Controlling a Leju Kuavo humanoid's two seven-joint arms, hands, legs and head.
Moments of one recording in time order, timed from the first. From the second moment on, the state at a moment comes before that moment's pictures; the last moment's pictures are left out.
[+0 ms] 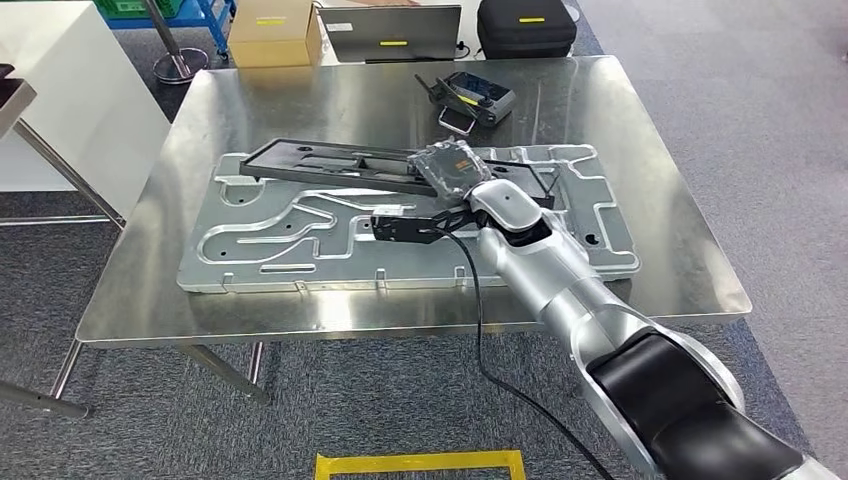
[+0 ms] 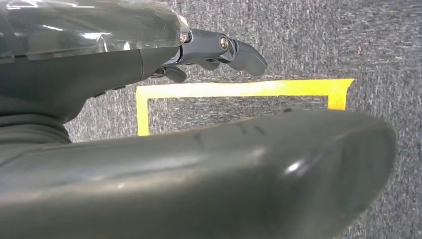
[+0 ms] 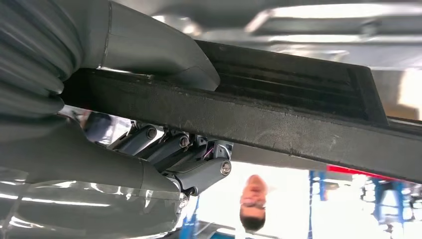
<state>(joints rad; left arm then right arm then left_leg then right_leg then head) -0.06 -0.17 0.90 -0.19 -0.83 0.08 -0.40 -1.02 0.09 0.56 -0.66 1.15 -0.09 -0.13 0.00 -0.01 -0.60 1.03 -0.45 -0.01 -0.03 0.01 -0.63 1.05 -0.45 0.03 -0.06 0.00</state>
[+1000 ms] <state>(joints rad) -0.07 -0.18 0.95 -0.19 -0.82 0.20 -0.34 -1.09 0.24 0.60 -0.40 1.29 -0.02 -0.17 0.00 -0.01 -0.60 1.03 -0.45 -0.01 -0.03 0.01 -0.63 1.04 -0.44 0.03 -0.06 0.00</state>
